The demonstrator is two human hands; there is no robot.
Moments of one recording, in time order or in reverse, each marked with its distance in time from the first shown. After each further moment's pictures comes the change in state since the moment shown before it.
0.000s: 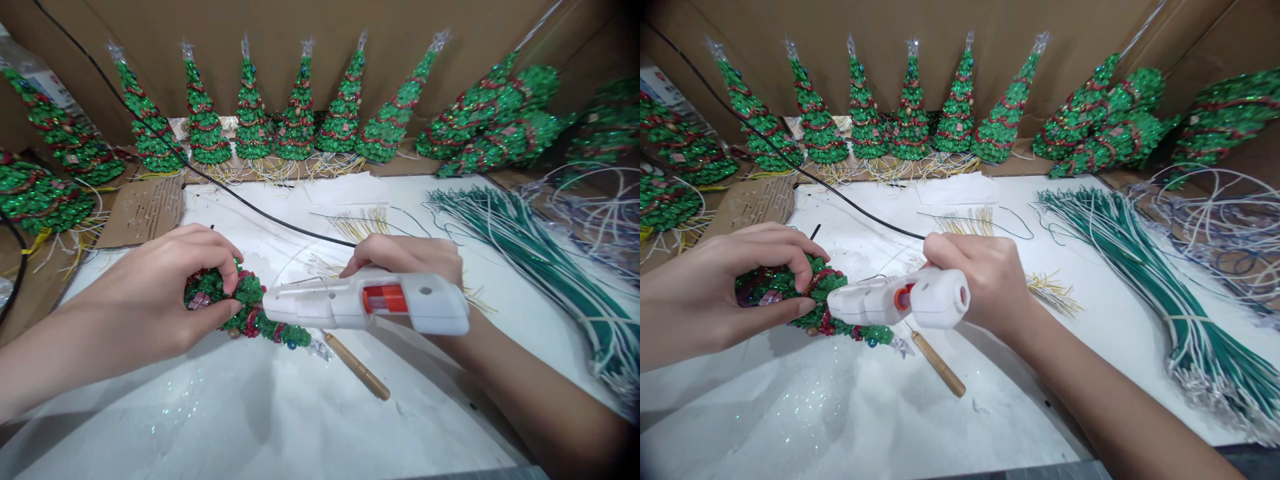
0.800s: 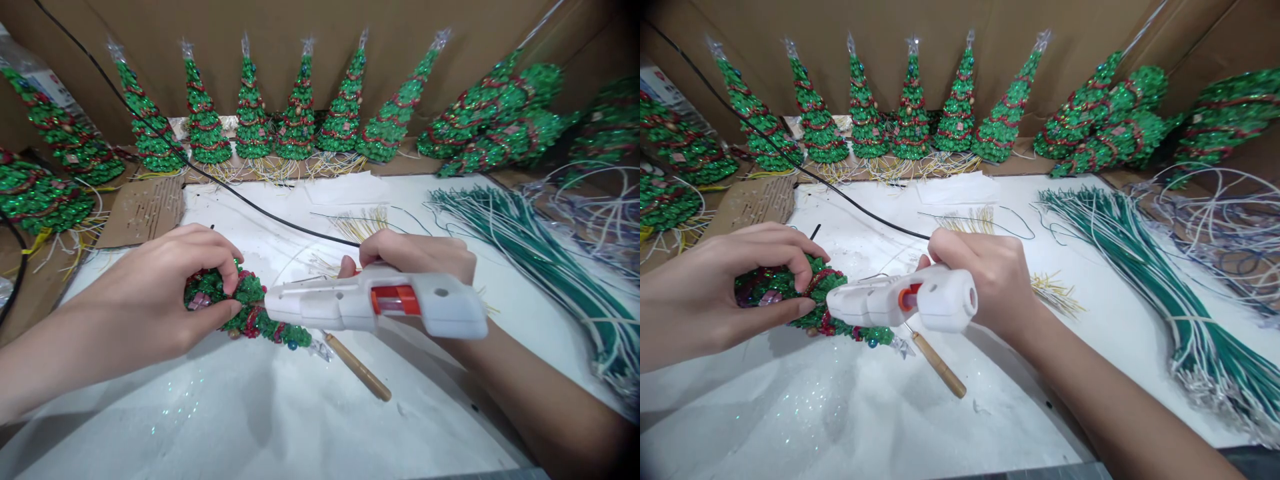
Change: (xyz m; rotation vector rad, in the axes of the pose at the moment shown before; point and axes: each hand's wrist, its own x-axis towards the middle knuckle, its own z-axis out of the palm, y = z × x) left_hand -0.001 -0.001 0.000 0.007 0.005 0.001; right_hand 0.001 -0.002 -0.001 -0.093 0.061 0.046
